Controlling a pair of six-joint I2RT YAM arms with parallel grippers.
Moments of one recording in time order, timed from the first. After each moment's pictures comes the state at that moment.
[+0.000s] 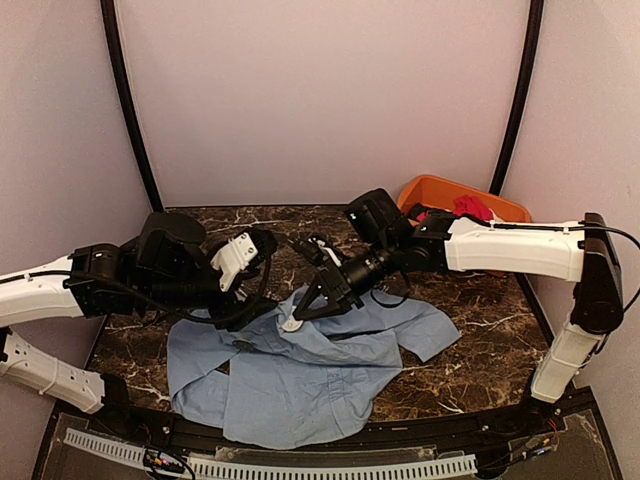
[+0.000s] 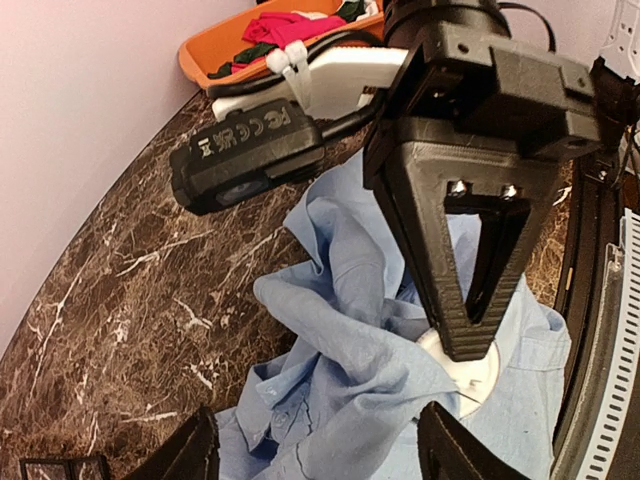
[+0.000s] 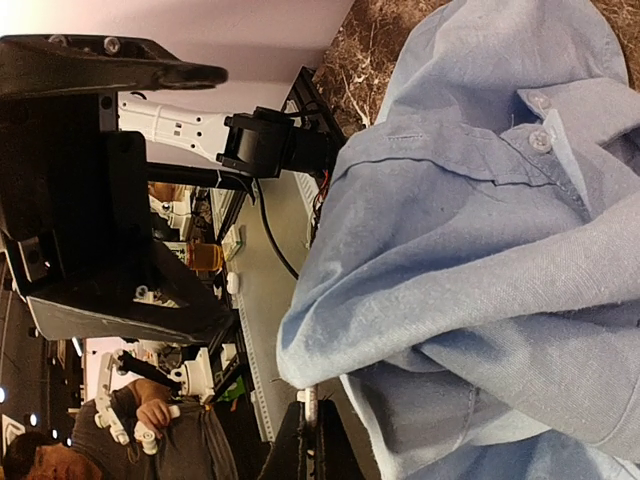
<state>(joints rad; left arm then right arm) -1.11 1.10 1.01 -0.51 -0.20 0.10 0.97 1.70 1.35 -0.36 -0.88 0.68</state>
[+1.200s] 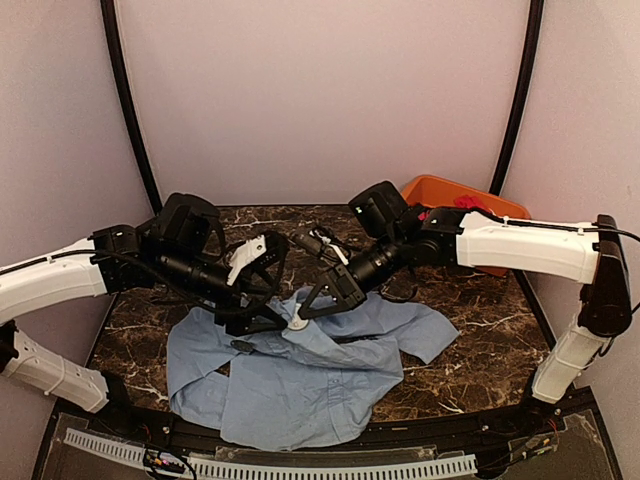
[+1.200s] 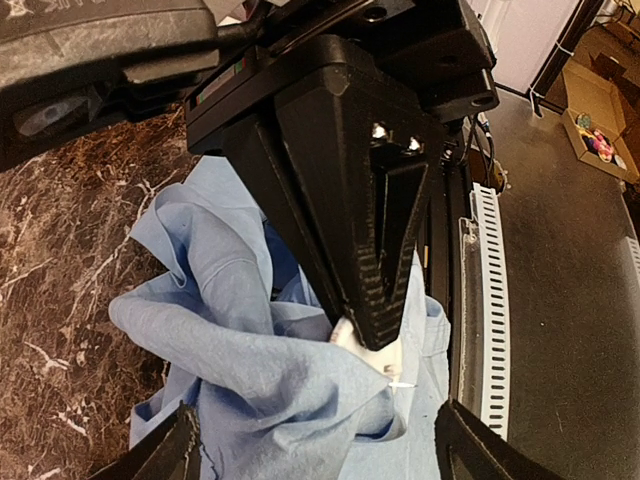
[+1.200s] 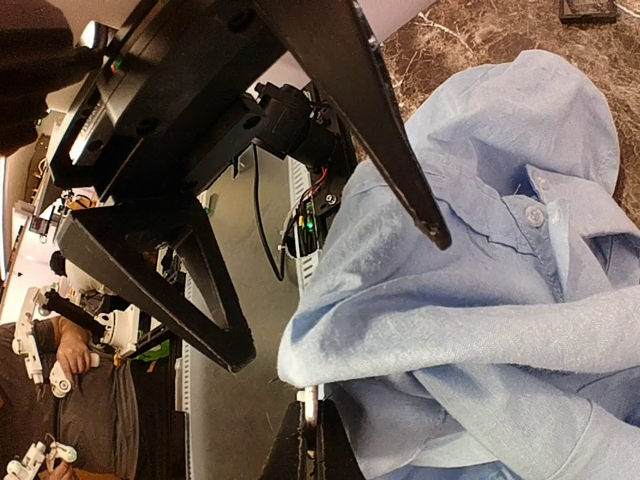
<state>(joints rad) -0.91 1.20 1.06 -0.55 0.44 0.18 0.97 1.66 1.37 -0.45 -0.87 0.31</state>
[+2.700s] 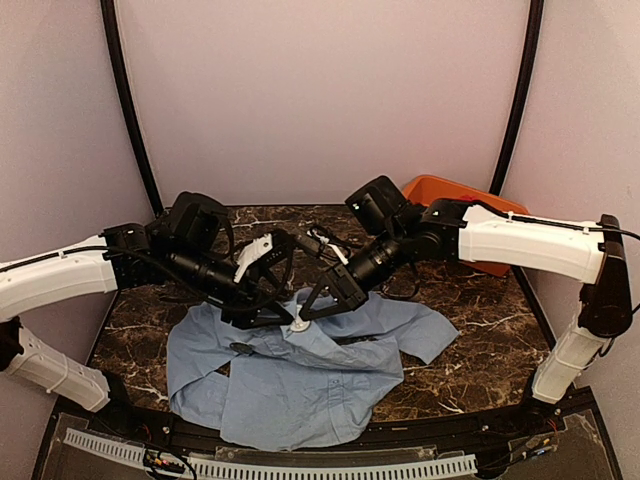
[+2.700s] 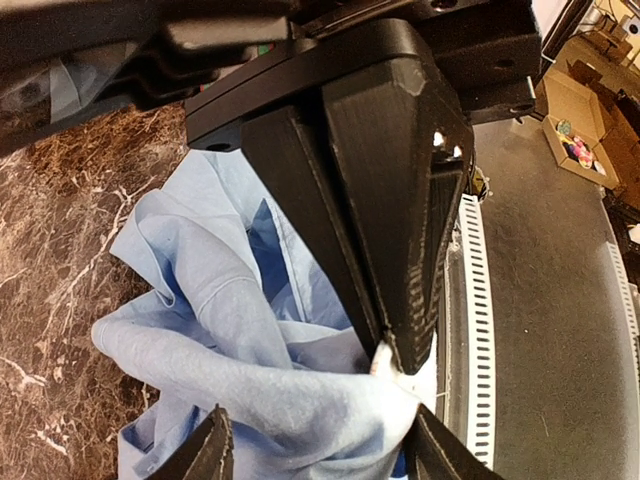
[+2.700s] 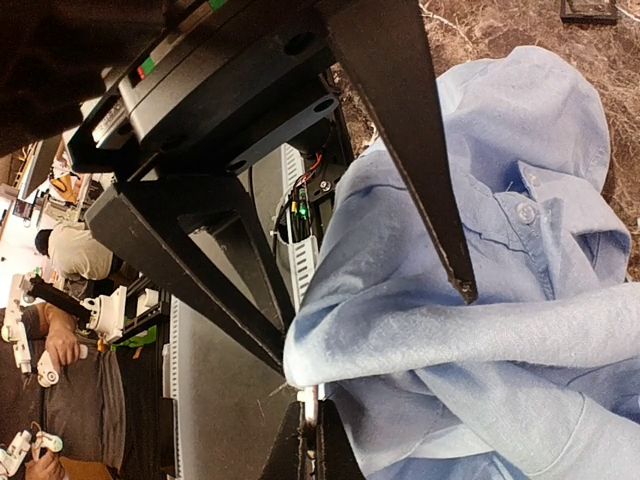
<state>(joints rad) -0.89 1.26 1.07 -0.52 0.51 0.17 1.00 1.66 1.43 -0.57 -0.83 0.23</state>
